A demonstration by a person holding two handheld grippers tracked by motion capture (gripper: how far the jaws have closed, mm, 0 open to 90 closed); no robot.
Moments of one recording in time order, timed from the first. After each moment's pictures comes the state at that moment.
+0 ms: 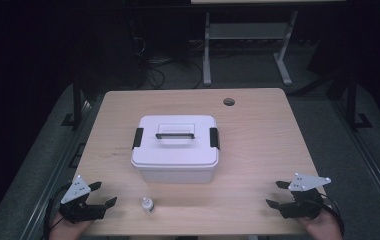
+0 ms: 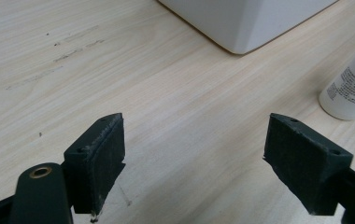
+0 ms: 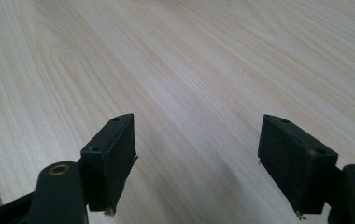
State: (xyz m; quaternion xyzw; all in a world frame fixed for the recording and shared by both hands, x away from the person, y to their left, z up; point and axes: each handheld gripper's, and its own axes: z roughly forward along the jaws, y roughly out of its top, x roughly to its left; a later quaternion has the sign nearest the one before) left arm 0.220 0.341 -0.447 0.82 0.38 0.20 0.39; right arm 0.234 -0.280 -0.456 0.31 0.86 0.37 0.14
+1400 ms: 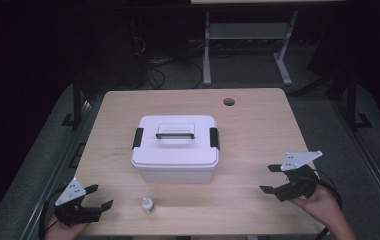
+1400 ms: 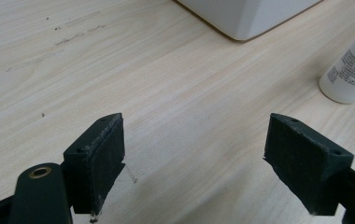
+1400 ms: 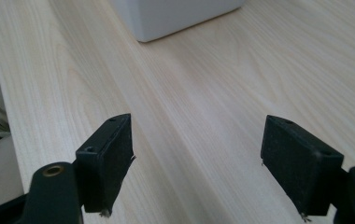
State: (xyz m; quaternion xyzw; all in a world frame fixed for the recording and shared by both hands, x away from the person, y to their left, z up) left arm 0.215 0.354 -0.451 0.82 0.39 0.18 0.39; right arm 0.271 -0.258 -0.401 0.25 0.89 0.36 0.10
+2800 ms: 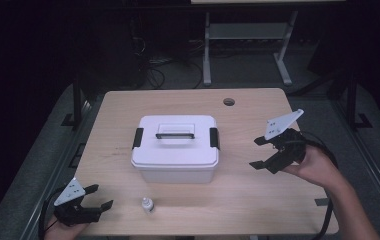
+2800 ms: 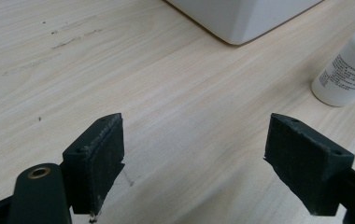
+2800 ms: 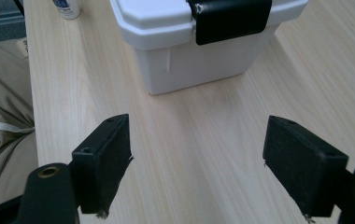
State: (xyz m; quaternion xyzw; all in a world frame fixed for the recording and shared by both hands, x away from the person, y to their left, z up) left arm 0.215 0.353 -0.450 0.82 0.38 0.18 0.40; right arm 0.320 -0.214 -0.314 0.16 0.93 0.32 0.08
